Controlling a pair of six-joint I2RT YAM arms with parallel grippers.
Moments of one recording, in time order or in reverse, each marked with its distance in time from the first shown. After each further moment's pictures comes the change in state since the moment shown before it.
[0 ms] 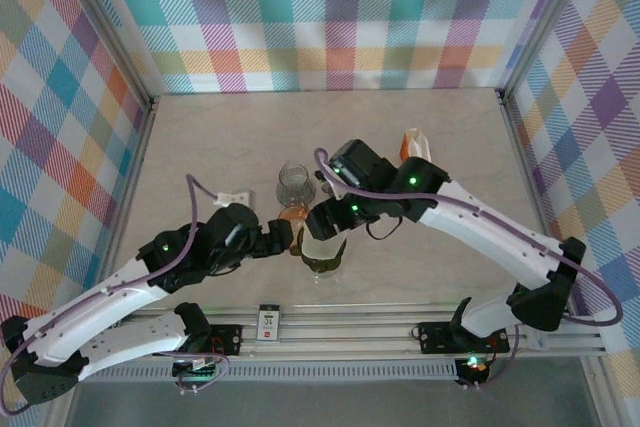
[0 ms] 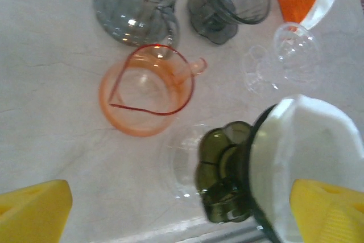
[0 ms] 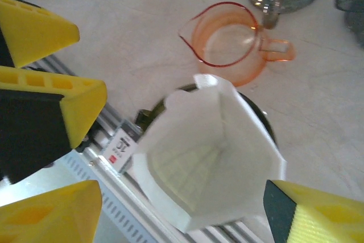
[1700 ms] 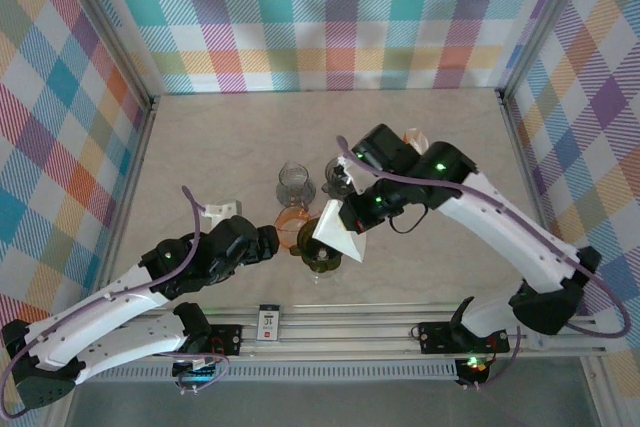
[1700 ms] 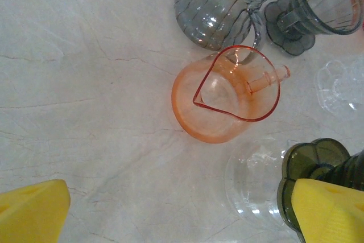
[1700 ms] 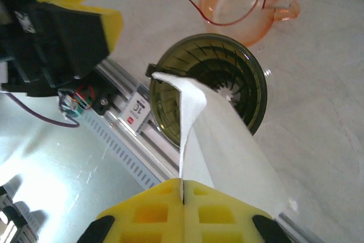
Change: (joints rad) left arm 0.000 -0.085 -0.117 -0.092 -0.171 -0.089; right arm -0.095 0.018 0.147 -0.242 -0.159 -0.064
